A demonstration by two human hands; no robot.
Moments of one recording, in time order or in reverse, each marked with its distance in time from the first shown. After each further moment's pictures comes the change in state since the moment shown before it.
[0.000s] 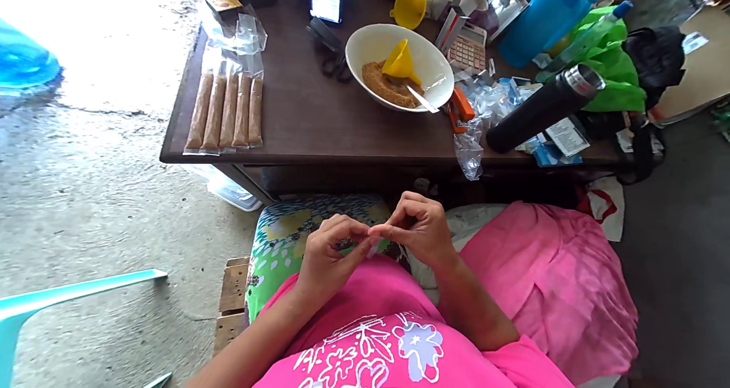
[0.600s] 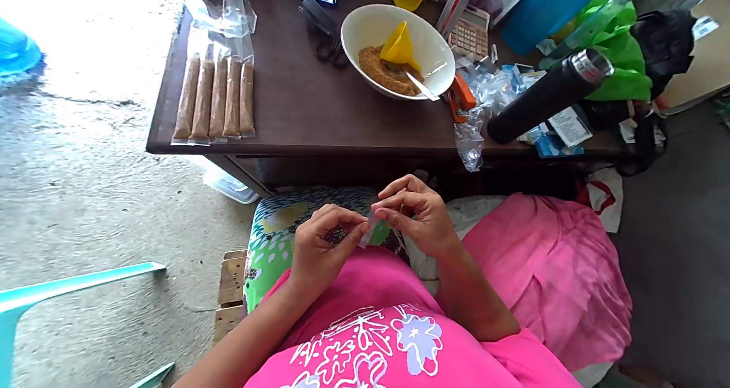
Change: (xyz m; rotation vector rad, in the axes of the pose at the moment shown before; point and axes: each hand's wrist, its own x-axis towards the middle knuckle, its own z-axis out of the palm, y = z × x) left_hand 0.001 -0.001 -0.003 -0.013 0.064 -0.028; right_hand 0.001 -0.001 -0.008 0.027 -0.093 0.082
